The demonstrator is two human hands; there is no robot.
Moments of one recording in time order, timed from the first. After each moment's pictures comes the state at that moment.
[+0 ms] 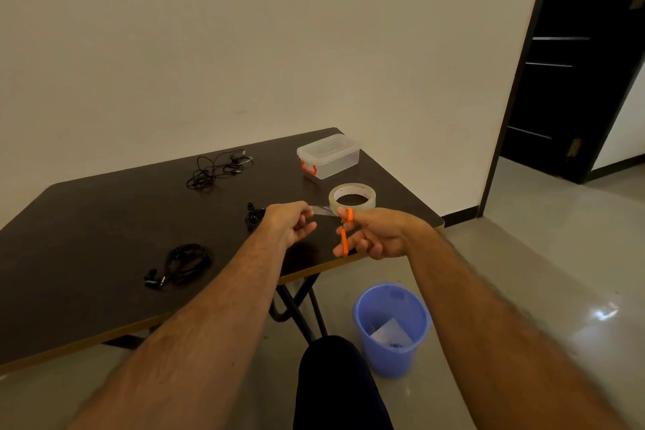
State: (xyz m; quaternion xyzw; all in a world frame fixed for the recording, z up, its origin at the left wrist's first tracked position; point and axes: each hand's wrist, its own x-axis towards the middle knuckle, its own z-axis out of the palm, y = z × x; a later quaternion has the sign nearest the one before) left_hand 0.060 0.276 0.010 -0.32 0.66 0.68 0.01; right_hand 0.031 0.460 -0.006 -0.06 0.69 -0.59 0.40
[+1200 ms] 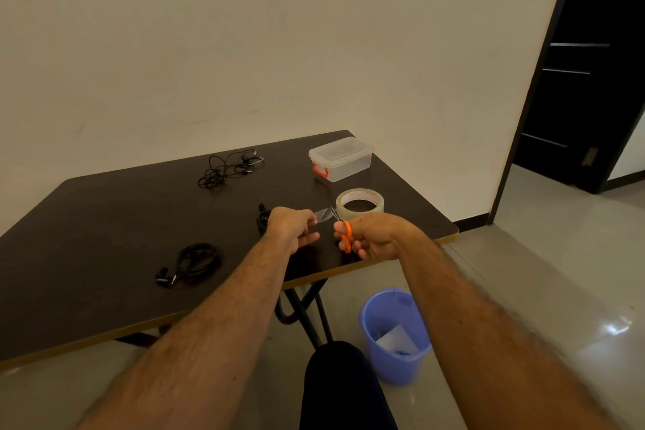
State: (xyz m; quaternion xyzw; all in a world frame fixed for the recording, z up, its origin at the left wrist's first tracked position) left_hand 0.058 0.261 -0.001 -0.32 0.69 0.65 -0.02; right_hand 0.027 0.431 -0.008 -0.02 0.71 -0.60 0.37
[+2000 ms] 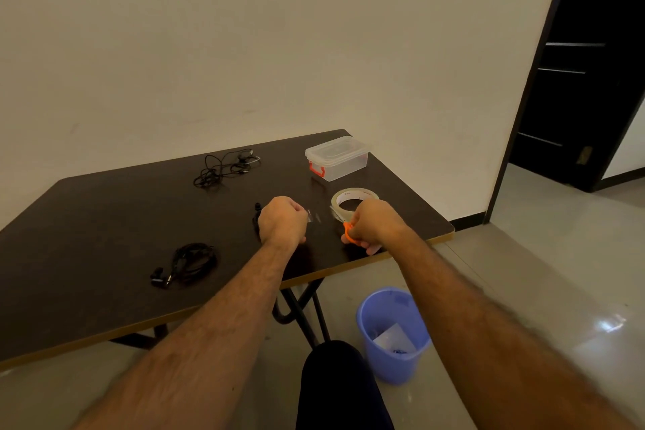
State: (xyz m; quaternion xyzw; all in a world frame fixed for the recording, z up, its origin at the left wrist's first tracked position) left_hand 0.065 0.265 0.002 -0.26 0.89 0.34 -0.12; right_hand 0.028 0.416 0.010 -0.02 0.94 -0.30 0.19
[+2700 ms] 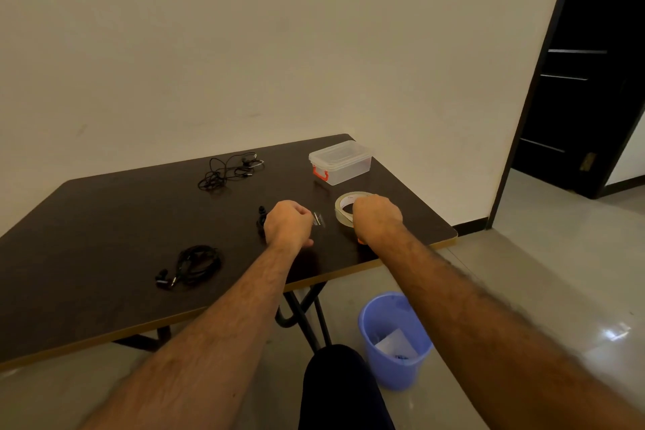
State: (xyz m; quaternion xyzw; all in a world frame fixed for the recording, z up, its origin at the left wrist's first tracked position) left_hand 0.068 0.265 0.001 -0.24 0.86 0.43 -0.12; right_hand 0.037 0.404 0.026 -0.07 0.99 -0.11 0.07
